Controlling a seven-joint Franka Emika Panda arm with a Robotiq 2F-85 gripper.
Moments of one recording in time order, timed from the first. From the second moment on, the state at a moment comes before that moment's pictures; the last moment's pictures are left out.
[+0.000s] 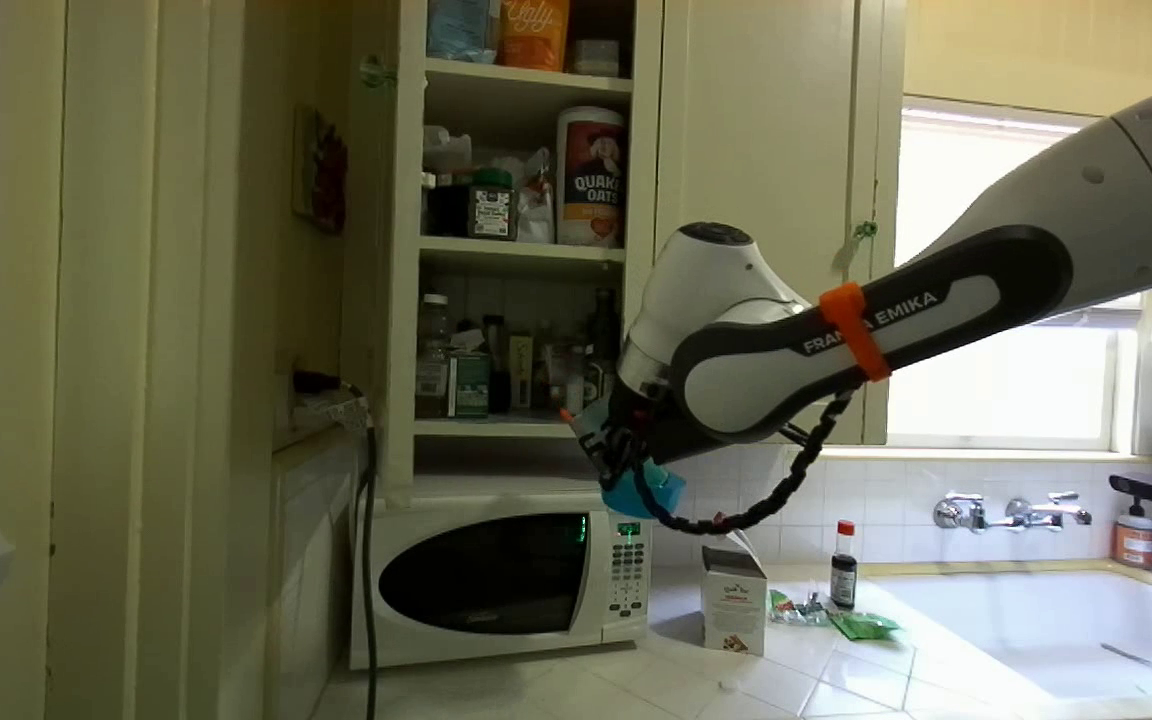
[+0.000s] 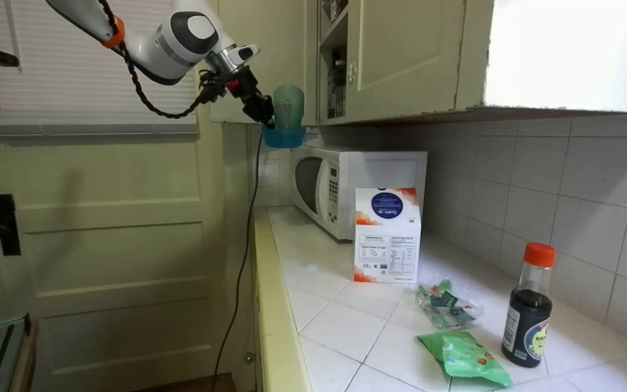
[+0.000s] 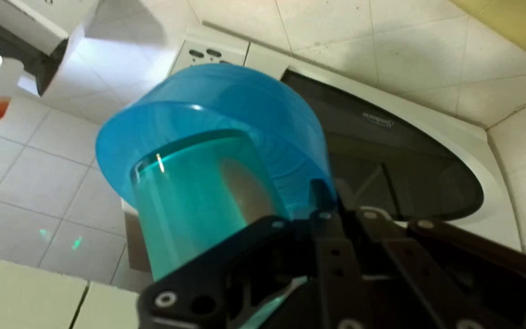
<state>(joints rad) 0.06 -0.18 0.16 -2.11 -0.38 2.51 0.43</state>
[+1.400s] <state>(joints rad) -0.10 -0.22 0.15 -2.45 -0.90 2.56 1.04</state>
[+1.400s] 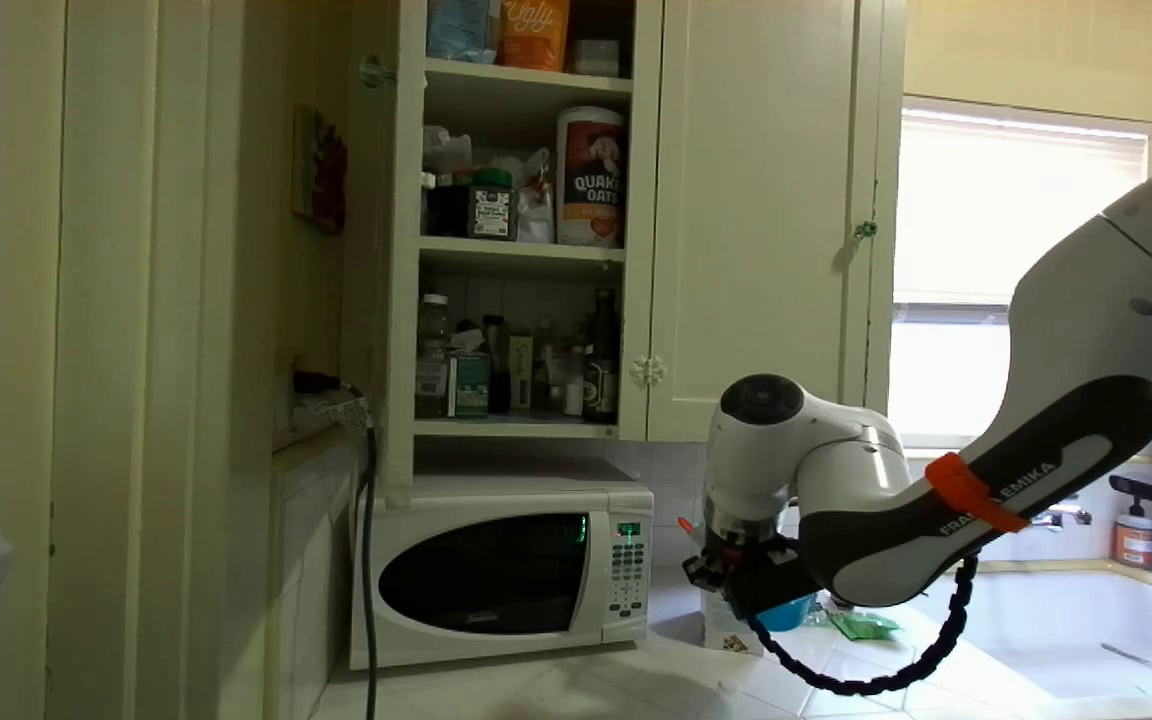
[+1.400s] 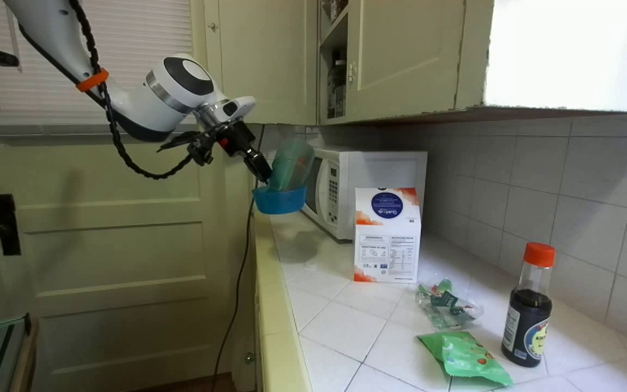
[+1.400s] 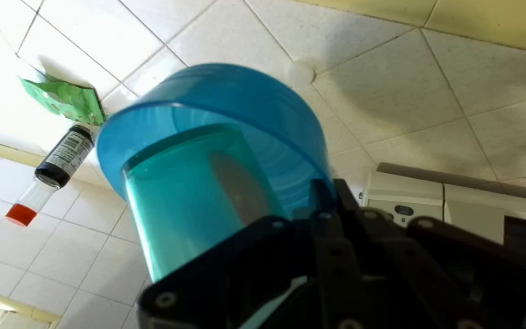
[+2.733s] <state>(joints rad) -0.27 -0.15 -0.10 -2.58 -1.61 3.03 1.10</state>
